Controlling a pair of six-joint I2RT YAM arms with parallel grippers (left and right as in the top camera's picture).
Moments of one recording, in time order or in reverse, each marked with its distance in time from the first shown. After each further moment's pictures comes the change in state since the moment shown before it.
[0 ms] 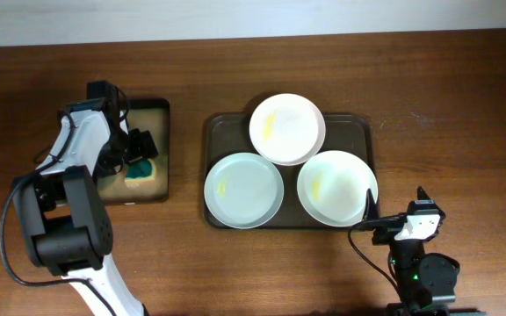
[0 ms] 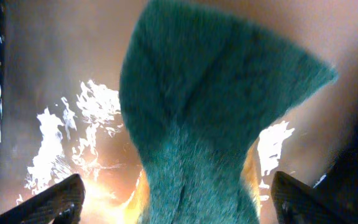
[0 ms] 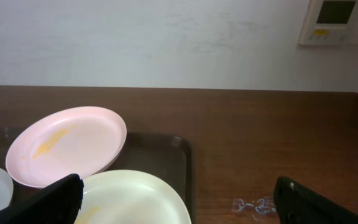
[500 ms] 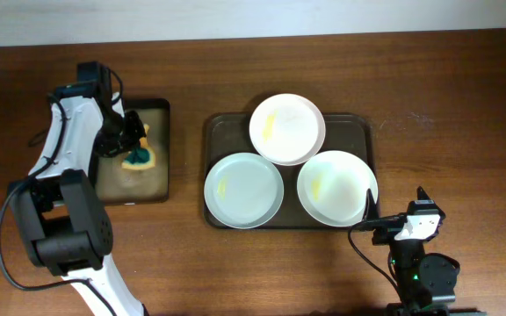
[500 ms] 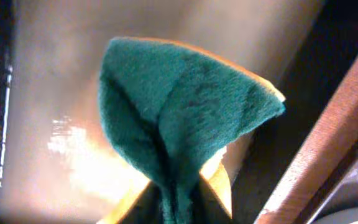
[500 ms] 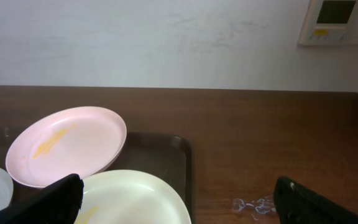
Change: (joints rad) left arm 0.000 0.000 0.162 -0.091 0.090 -0.001; right arm 0.000 0.000 0.000 0.000 0.000 -0.001
